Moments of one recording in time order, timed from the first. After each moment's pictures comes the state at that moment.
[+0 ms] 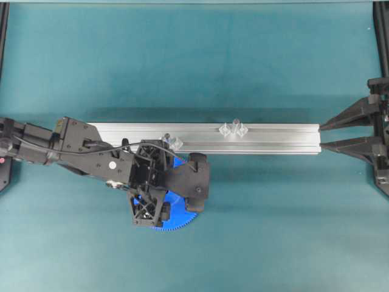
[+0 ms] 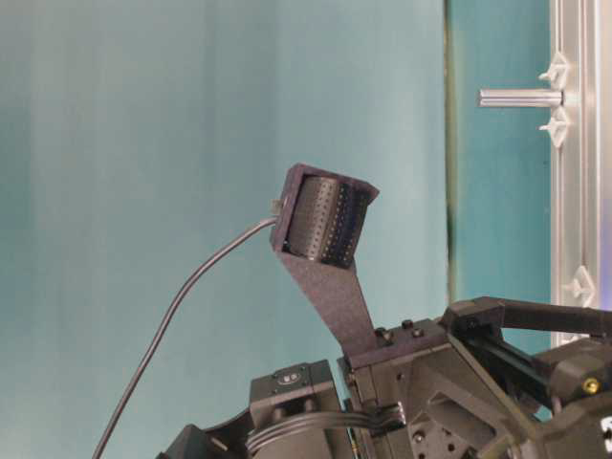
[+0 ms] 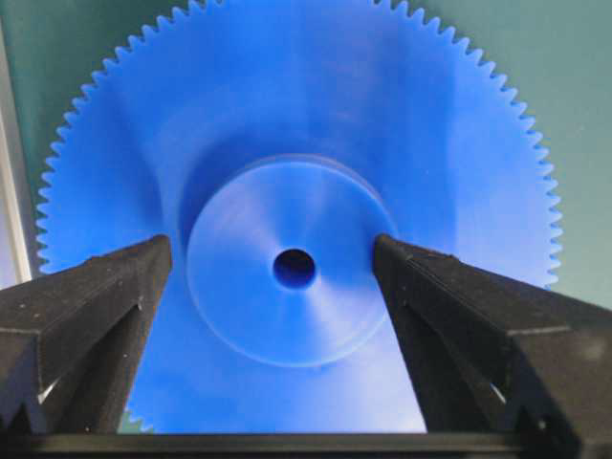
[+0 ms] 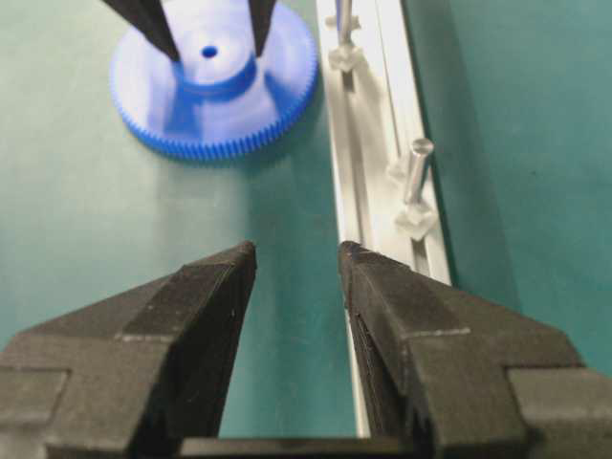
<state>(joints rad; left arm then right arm) -0.15 0.20 0.39 0.02 0.62 -0.06 -0.02 -1.03 1.13 0.03 0.38 0.06</state>
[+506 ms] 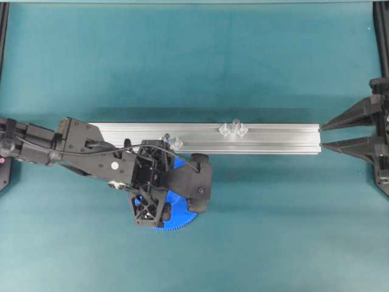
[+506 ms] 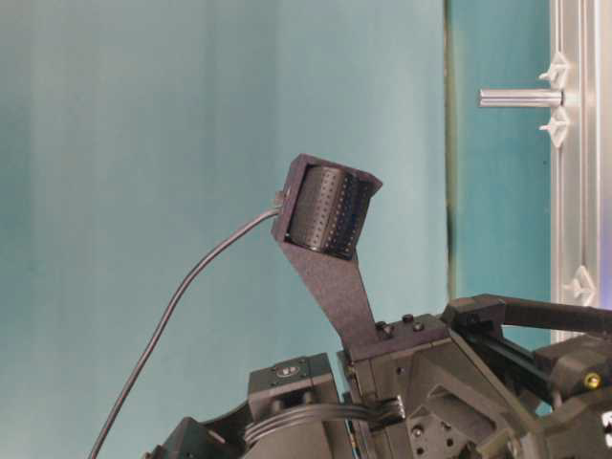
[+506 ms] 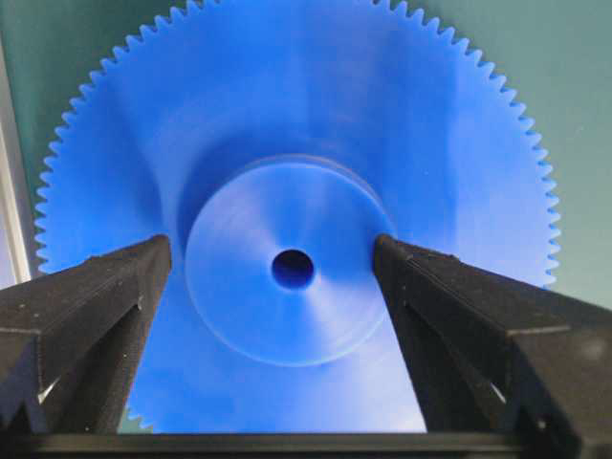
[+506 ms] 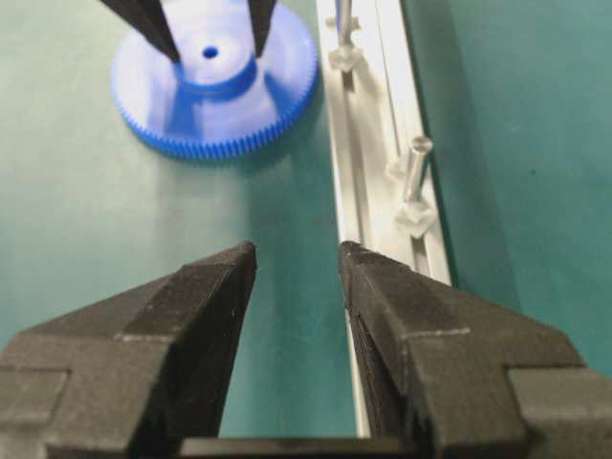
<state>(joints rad) -0.15 0.21 0.38 0.02 0.65 -0.07 -0.02 -1.05 1.13 0.03 0.39 0.06</state>
